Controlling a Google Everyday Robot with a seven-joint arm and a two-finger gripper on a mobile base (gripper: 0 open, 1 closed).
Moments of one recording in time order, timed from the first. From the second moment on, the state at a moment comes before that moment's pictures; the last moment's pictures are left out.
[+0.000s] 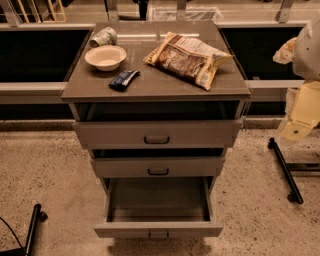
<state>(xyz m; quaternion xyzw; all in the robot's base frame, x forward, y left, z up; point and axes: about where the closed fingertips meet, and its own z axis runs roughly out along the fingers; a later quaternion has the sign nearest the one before) 0.438 -0.217 0.976 -0.60 0.78 -0.03 0.16</state>
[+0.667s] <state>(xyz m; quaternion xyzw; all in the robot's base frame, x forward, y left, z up) 0.473 -0.197 0.968 -0.63 0.76 -0.02 0.16</state>
